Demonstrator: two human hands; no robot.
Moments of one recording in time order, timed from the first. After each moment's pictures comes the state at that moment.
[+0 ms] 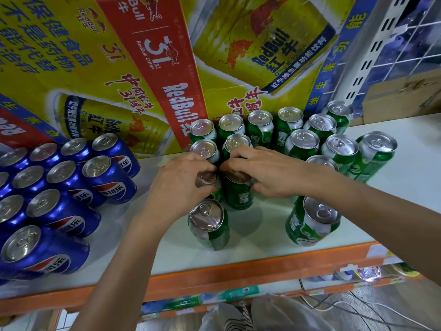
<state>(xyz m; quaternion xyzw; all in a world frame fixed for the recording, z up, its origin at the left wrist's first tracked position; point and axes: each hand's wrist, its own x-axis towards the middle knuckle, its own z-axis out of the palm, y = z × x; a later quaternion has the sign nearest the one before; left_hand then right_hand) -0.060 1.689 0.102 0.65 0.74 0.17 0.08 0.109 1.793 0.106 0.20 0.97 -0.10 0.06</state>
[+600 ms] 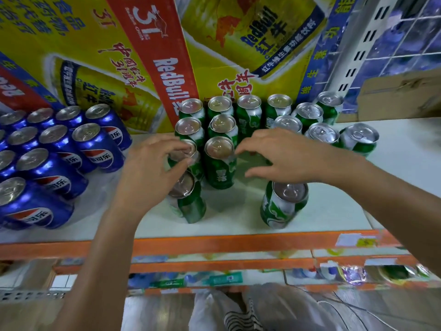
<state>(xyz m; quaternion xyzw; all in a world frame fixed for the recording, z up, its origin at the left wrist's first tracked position) -0.028 1.651 0.100 0.58 0.76 0.29 0.00 0.171 1.785 0.132 0.21 0.97 -0.09 0.04</state>
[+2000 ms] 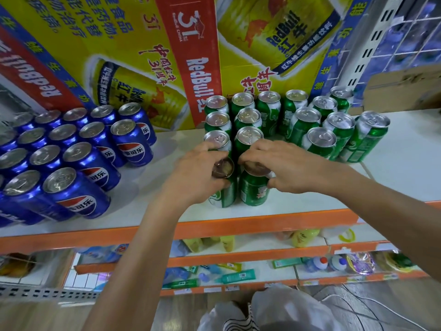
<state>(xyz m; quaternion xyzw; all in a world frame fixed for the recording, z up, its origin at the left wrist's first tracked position) -0.030 1.625 0.100 0.64 0.75 0.12 0.14 0.141 1.720 0.111 0.23 0.97 -0.06 0.07</state>
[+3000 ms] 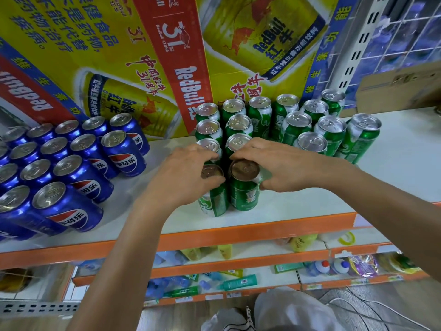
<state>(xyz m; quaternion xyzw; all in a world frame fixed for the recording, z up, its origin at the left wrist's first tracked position) -0.030 1.633 0.118 0.65 0.75 0.07 0.08 0.147 1.738 0.119 0.23 0.96 -0.16 0.05</state>
